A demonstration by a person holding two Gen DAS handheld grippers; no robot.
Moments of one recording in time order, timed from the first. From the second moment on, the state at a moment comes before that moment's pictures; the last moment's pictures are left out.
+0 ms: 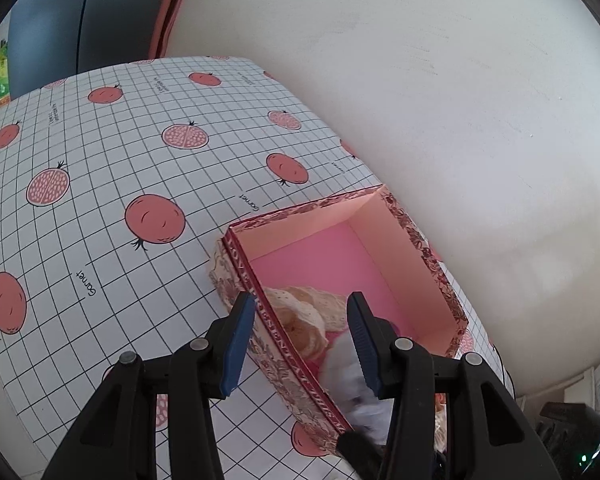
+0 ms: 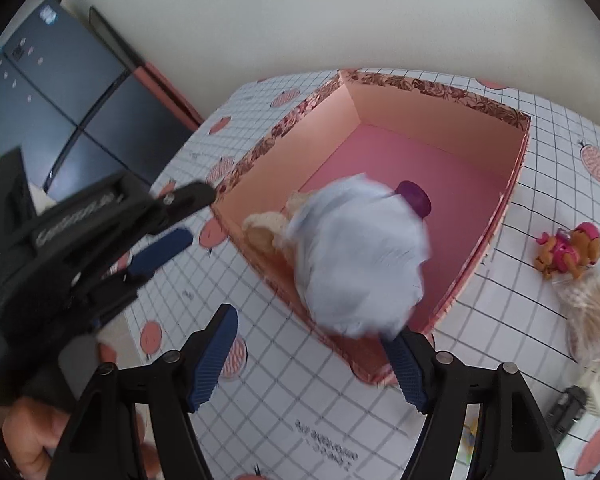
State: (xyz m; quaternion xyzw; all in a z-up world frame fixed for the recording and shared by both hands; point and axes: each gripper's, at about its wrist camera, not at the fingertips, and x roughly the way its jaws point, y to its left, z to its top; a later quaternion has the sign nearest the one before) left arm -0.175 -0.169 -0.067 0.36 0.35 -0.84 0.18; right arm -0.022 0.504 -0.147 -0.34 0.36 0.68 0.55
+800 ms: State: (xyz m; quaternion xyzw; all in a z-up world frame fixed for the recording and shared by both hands) left arm -0.188 -0.132 -0.055 0.39 0.32 -0.85 0.16; right arm 0.042 0.482 -0.074 -0.23 0.34 0.61 0.67
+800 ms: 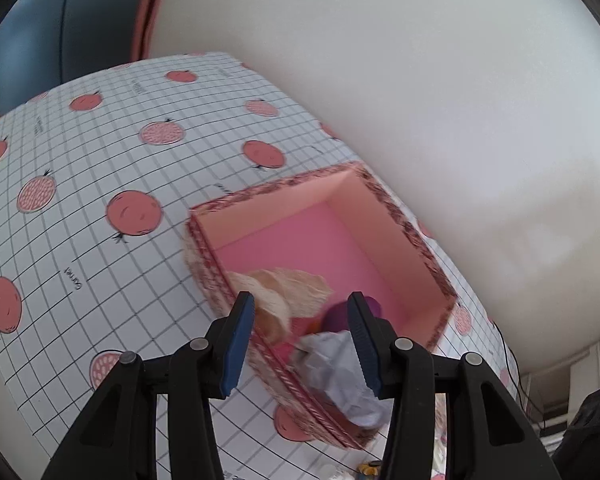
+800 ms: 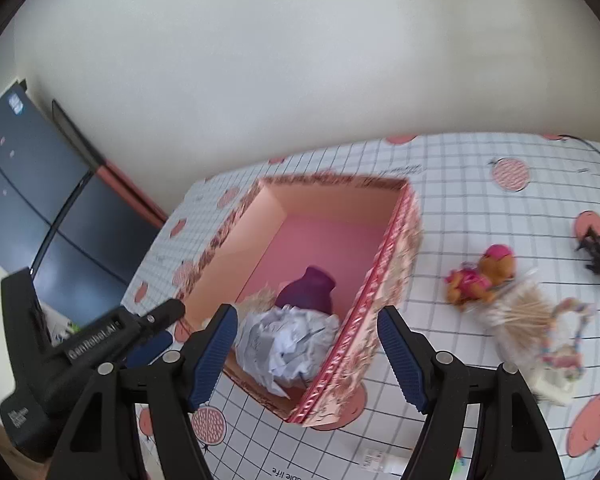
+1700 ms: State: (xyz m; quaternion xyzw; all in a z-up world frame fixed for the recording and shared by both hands) left arm -0.210 0.026 -0.069 0.53 0.22 -0.82 0.03; right arm 0.154 0.395 -0.061 -0.15 0.52 0.23 0.81
